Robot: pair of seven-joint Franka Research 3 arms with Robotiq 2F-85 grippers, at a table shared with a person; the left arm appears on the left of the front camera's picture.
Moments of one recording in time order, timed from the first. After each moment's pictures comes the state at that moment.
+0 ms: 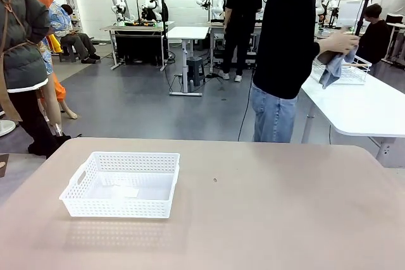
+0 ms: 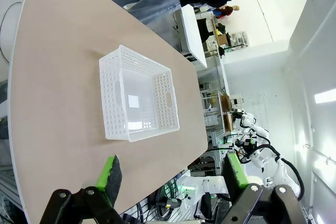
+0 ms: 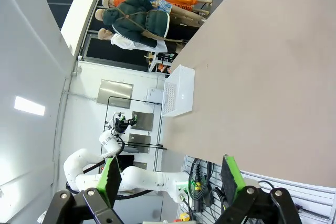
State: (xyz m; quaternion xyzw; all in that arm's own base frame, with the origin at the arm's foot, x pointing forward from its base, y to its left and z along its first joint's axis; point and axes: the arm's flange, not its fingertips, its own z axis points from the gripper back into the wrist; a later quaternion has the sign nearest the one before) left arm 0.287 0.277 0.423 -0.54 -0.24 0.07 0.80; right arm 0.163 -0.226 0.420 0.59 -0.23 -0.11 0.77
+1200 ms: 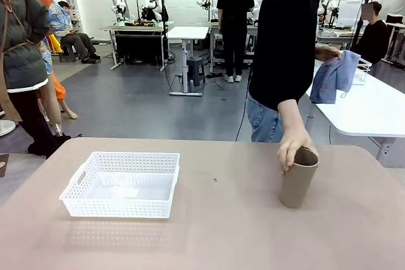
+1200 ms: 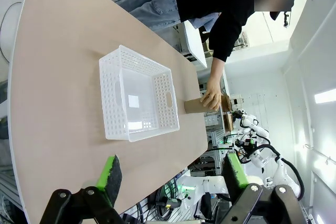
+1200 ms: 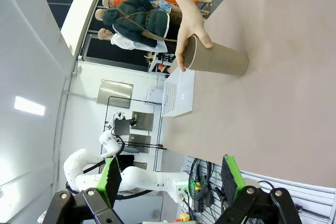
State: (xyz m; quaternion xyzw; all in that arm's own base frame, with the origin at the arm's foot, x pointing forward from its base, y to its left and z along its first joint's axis) left arm 0.287 0.277 0.423 -0.54 -0.24 0.07 0.80; right arm 0.163 -0.226 0.420 0.59 -0.23 -0.11 0.77
